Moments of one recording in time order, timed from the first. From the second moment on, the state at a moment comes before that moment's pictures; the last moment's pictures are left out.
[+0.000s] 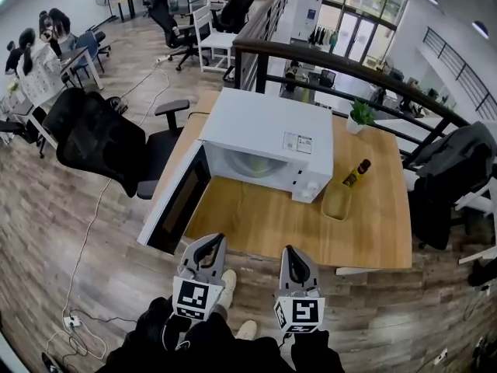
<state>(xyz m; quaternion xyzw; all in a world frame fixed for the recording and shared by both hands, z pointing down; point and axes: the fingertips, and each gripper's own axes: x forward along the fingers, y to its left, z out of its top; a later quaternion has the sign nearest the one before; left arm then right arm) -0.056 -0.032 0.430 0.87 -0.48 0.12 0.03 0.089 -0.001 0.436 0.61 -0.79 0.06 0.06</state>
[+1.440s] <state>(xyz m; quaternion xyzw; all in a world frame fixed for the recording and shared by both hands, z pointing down) -0.057 -0.269 0.531 0.88 -0.45 0.15 0.07 0.058 -0.252 0.548 0.61 -0.78 0.10 0.08</state>
